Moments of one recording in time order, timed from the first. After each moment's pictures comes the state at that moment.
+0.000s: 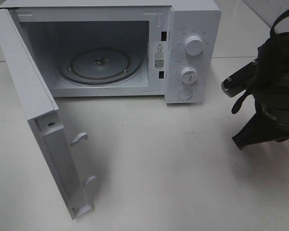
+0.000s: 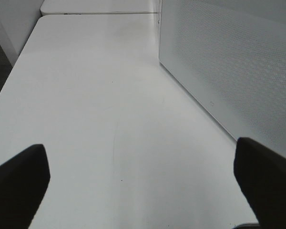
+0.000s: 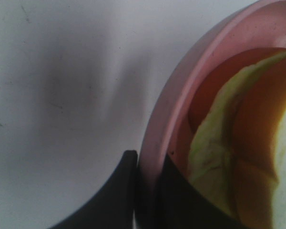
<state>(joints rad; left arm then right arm) 0.07 0.00 -0.50 -0.07 1.05 0.08 0.62 1.59 -0.77 -0.85 0.93 0.86</state>
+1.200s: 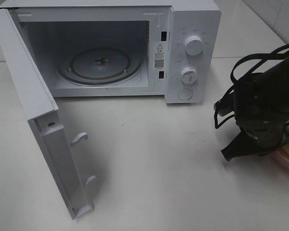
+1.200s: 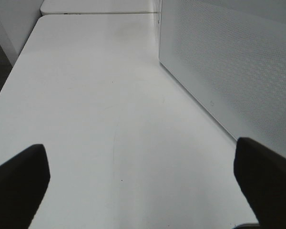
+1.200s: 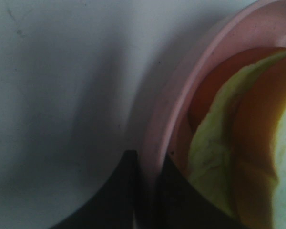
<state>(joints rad) 0.07 0.00 -0.50 -0.07 1.05 0.08 0.51 1.87 -0.77 -1.00 0.72 1.07</state>
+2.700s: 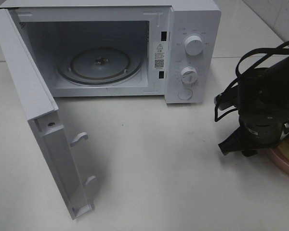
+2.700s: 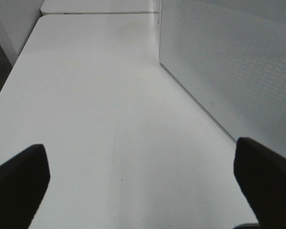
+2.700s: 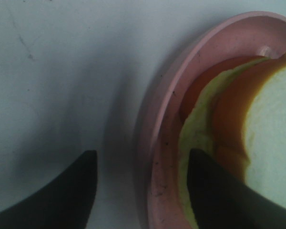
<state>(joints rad) 0.07 0.00 -0.50 -0.07 1.05 0.08 0.50 1.84 -0.77 -0.99 0.68 1.08</state>
